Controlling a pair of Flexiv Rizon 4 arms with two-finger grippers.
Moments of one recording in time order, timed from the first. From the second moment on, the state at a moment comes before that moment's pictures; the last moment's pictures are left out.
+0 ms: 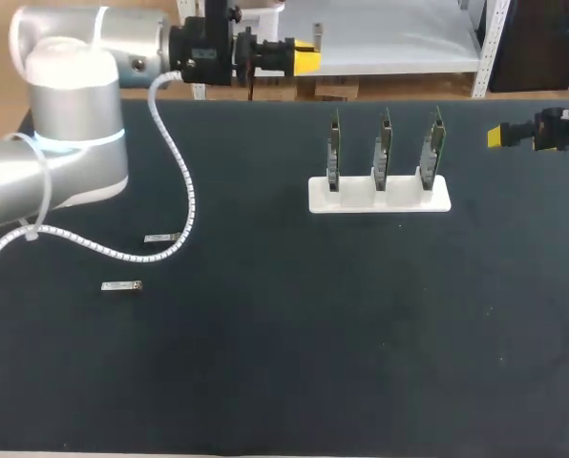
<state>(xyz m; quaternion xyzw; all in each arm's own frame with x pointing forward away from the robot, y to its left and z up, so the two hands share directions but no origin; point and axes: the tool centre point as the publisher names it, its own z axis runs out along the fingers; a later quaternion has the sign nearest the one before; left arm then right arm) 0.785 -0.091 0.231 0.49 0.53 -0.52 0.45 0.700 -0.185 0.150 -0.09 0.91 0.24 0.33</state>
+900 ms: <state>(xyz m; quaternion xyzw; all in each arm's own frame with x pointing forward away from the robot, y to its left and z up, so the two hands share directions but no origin) 0.774 -0.110 0.197 0.49 0.54 -0.54 0.43 0.700 -0.185 0.150 -0.09 0.91 0.24 0.33</state>
